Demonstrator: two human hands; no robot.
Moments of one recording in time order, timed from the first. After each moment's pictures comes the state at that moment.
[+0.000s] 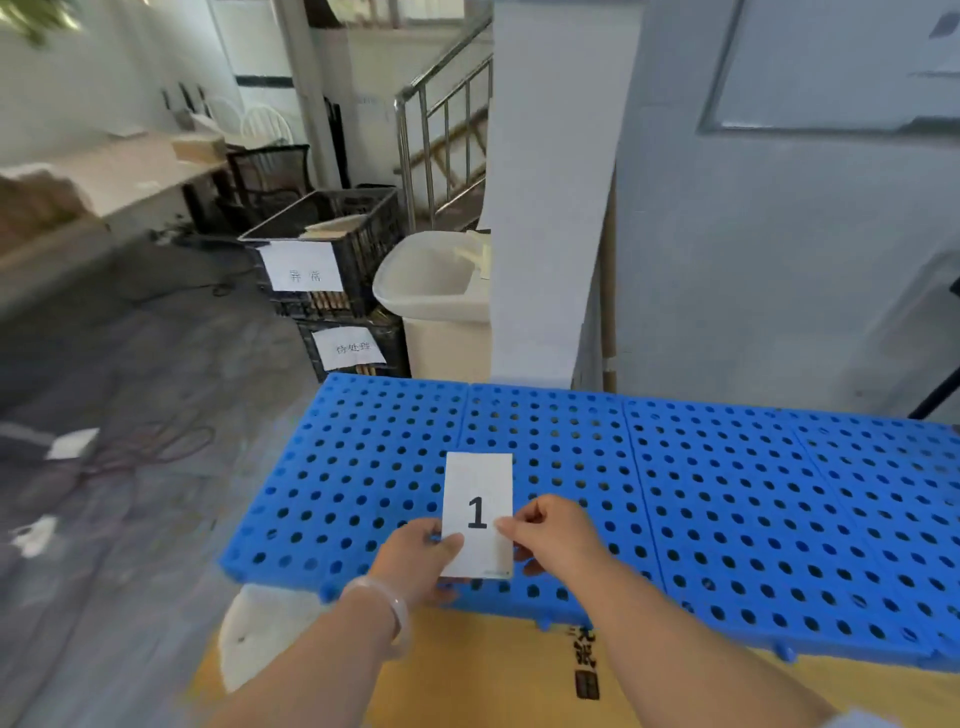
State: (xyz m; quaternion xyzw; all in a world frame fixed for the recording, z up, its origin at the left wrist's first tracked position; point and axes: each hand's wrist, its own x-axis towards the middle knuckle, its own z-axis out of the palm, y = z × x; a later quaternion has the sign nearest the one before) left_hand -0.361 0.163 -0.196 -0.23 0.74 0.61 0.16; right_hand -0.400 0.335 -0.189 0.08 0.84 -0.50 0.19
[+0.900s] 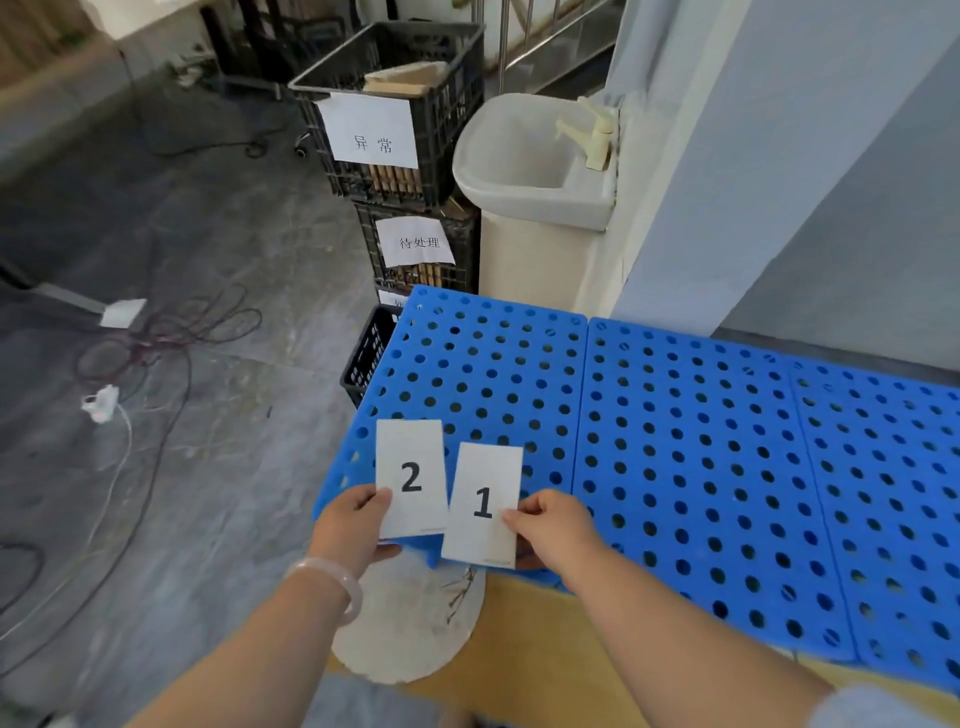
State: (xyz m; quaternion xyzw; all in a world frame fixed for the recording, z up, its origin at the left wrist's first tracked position) left_hand -0.391 -0.044 -0.275 -0.44 0.64 0.63 0.08; right_hand -0.443 0.161 -0.275 0.15 0.80 -0.48 0.33
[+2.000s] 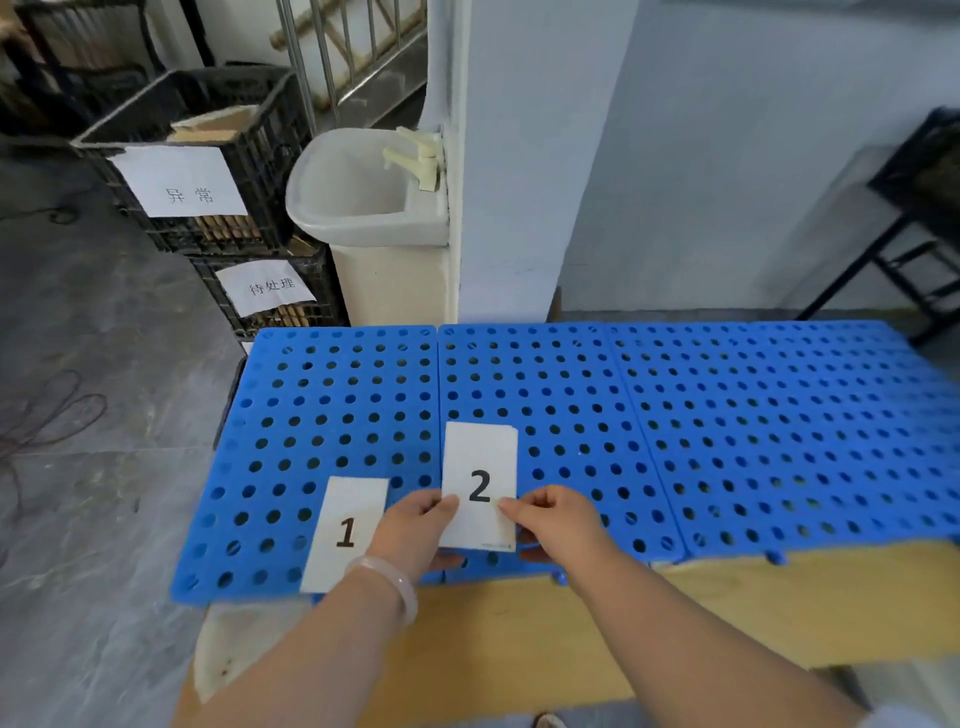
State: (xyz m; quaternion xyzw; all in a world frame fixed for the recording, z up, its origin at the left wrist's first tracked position) left_hand -0.418 0.116 -0.249 -0.24 0.69 0.65 0.24; right_hand -0.411 0.284 -0.234 0.28 0.75 -0.57 0.20
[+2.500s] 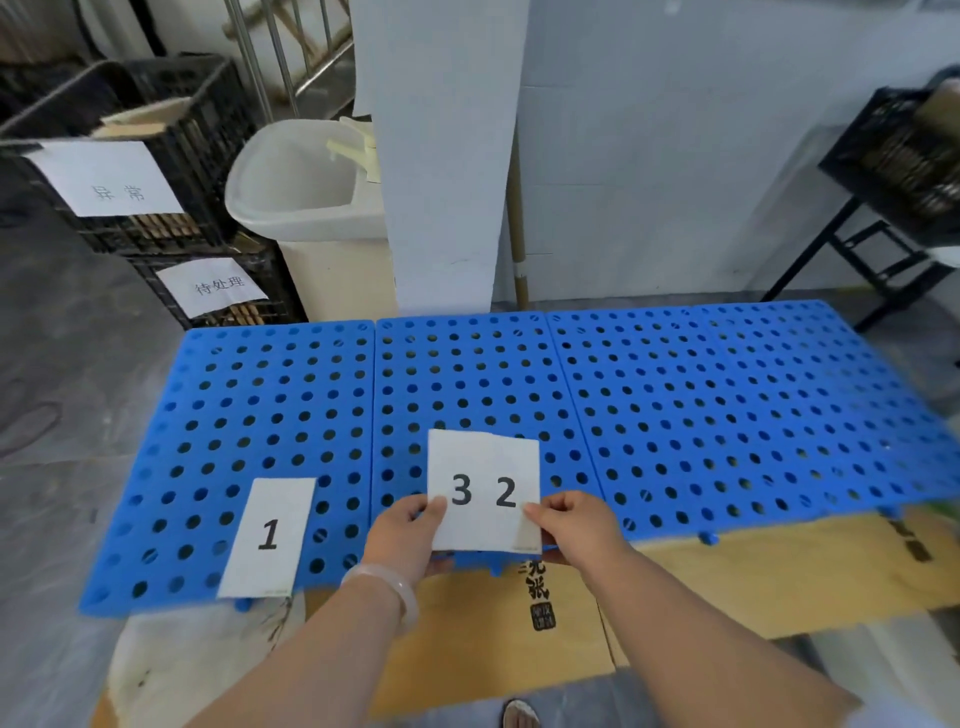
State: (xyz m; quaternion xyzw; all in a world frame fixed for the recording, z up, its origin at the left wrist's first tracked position) left_hand -0.404 0.198 -0.253 -0.26 0.69 0.63 0.23; right_hand -0.395 0.388 -0.253 0.35 0.74 -0.55 0.18
